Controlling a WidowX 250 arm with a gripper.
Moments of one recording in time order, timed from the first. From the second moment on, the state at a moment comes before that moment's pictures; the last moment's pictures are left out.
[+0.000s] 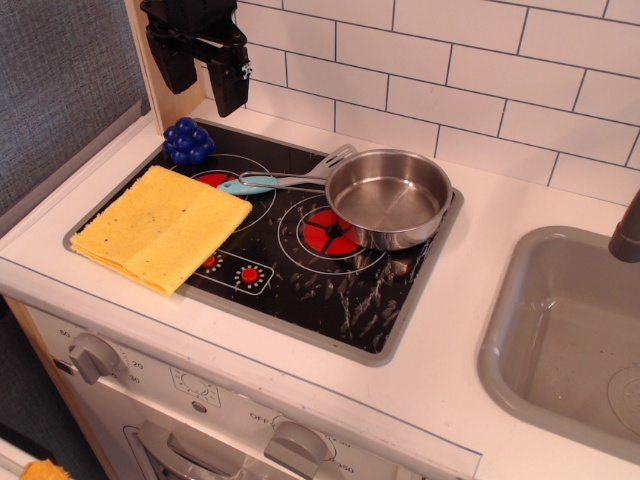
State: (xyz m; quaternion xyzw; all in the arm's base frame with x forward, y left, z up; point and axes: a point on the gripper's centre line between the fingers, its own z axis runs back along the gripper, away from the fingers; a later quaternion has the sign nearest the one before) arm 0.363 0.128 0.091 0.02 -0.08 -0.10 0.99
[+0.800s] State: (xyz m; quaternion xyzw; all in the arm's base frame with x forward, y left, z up) arm 0.389 0.046 0.070 -0.05 -0.07 -0.20 0.98
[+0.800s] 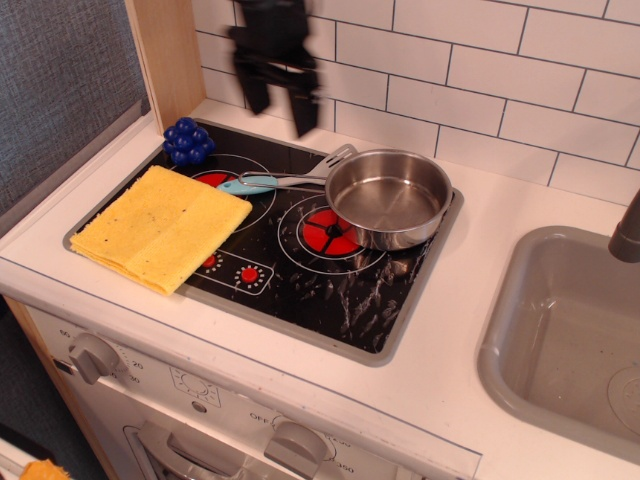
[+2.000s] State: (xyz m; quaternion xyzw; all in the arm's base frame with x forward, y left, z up) arm 0.369 -0.083 0.045 0.05 0.00 -0.37 0.93
